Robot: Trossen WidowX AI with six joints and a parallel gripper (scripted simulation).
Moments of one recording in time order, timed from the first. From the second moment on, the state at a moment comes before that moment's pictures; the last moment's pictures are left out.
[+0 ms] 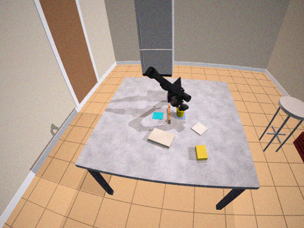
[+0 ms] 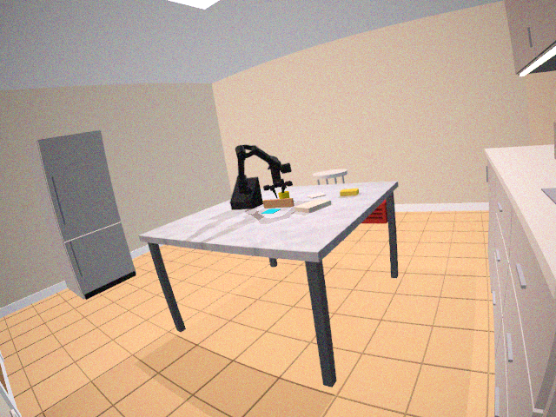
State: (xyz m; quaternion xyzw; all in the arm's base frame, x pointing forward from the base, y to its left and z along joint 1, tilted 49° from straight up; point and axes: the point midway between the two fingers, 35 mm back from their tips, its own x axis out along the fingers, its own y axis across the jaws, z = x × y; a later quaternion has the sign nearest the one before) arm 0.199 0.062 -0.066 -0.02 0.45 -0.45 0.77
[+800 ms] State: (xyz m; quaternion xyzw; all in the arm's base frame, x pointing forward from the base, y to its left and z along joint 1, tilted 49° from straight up) arm 0.199 0.061 -0.067 -0.02 0.45 -0.45 0.77
